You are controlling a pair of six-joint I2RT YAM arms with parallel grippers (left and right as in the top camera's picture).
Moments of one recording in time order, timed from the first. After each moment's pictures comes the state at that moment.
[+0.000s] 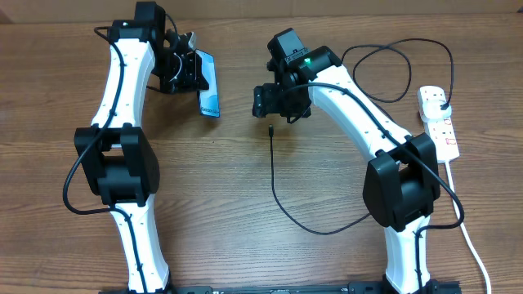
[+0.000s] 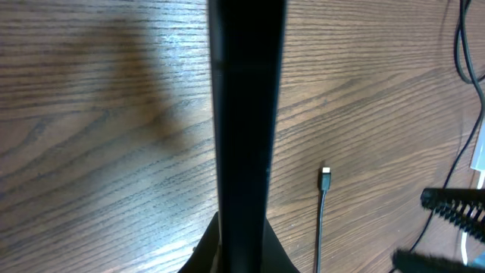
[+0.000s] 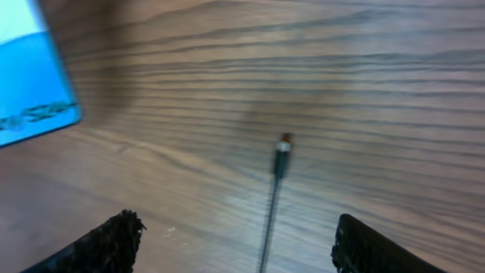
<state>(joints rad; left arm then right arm) -0.01 2.31 2.16 -1.26 0.50 -0.05 0.48 2.17 1.93 -1.06 -0.21 0.41</state>
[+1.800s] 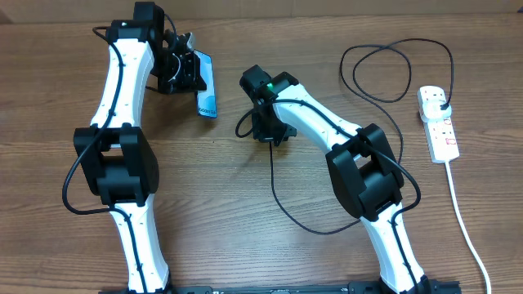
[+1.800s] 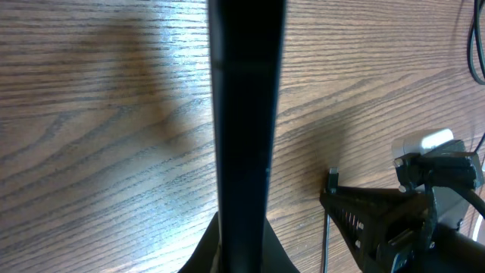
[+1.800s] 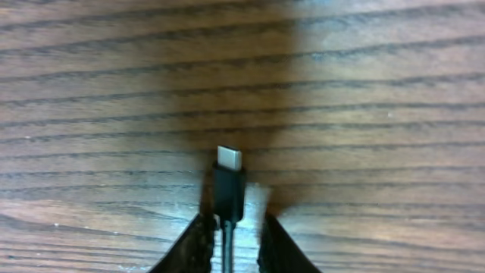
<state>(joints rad) -0.01 2.31 2.16 -1.26 0.48 -0.05 0.60 2.36 1.91 -1.07 0.02 0.54</state>
